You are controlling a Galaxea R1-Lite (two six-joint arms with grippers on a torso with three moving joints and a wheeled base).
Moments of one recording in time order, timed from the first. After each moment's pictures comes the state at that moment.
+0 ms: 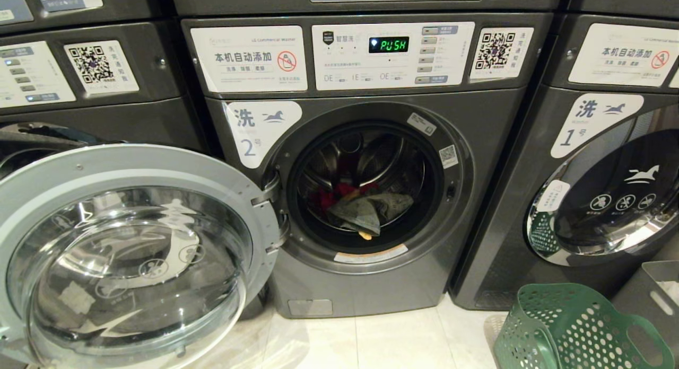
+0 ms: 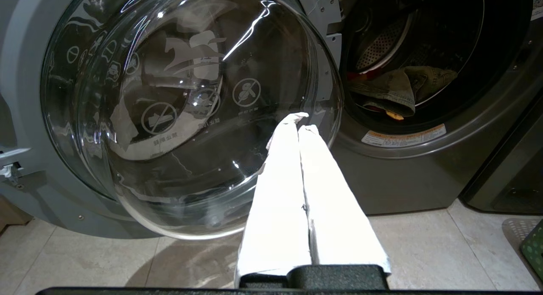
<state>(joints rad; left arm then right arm) 0.00 0.00 0.00 -0.11 0.01 -0.02 0.01 0.00 0.00 0.00 0.00 -0.03</state>
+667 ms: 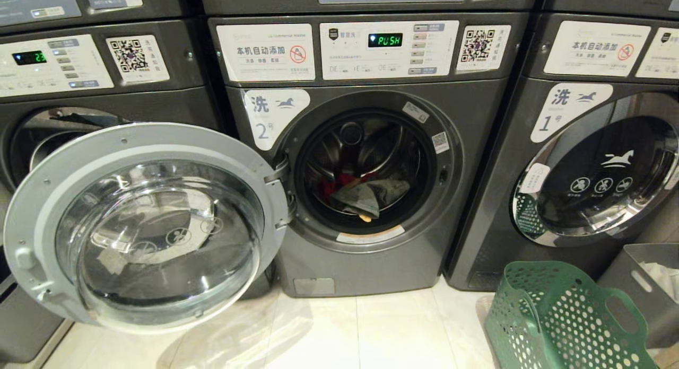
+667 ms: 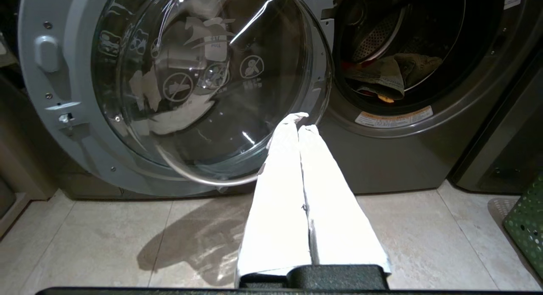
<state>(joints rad) 0.00 0.00 0.00 -0.11 0.01 -0.02 0.01 0.00 0.00 0.00 0.00 -0.03</state>
